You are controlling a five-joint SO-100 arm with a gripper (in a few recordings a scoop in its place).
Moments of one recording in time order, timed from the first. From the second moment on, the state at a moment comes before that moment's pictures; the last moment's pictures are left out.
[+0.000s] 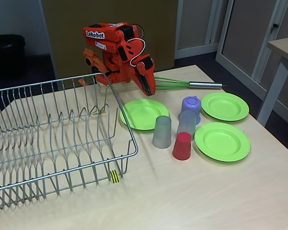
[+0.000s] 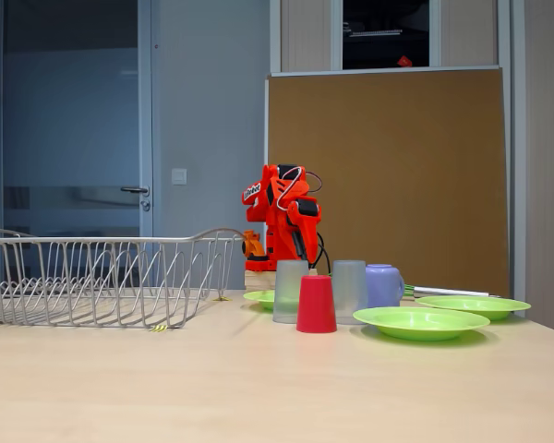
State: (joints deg) arm -28.6 189.9 179.6 69.8 -14.5
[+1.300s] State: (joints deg) arm -26.9 123.8 117.0 74.1 -19.5
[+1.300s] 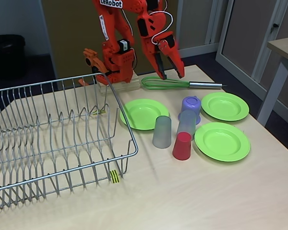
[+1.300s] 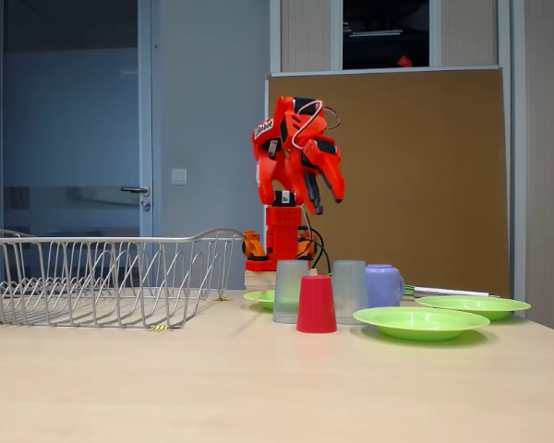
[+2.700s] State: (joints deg) arm -17.3 57.0 58.2 80.6 10.5
